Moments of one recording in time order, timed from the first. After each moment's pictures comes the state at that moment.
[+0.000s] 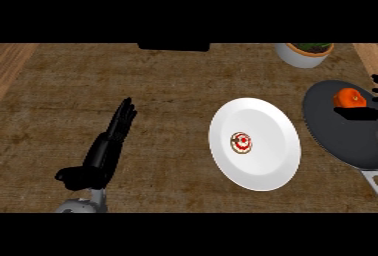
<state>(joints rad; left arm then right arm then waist) -0.05 0.06 -0.17 -1.58 0.02 0.02 -0.10 -0.65 -0.51 -0.46 -0.48 0.68 -0.41 -0.03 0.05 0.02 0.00</state>
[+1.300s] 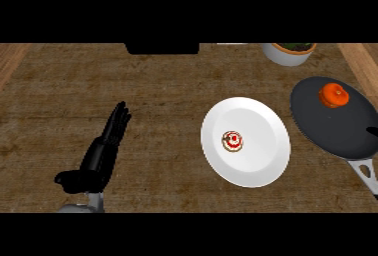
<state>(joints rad) -0.02 0.05 -0.14 -1.58 0.00 0.05 -0.11 -0.50 -0.60 -0.78 -0.42 0.19 0.09 -0.58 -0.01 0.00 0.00</state>
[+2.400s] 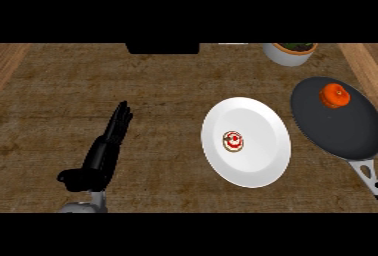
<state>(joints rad) -0.03 0.03 -0.13 -1.56 -0.02 0.02 -0.11 -0.03 -0.44 -0.65 -1.00 0.02 0.19 -0.52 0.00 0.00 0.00</state>
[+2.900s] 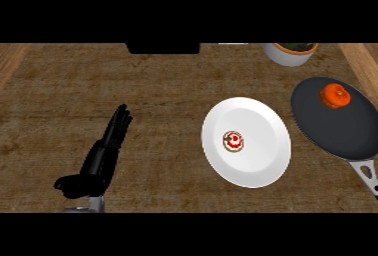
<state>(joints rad) 0.01 0.02 -0.13 -1.59 -0.03 0.01 -0.11 0.02 -0.44 -0.62 -1.06 0.05 0.12 -0.53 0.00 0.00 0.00</state>
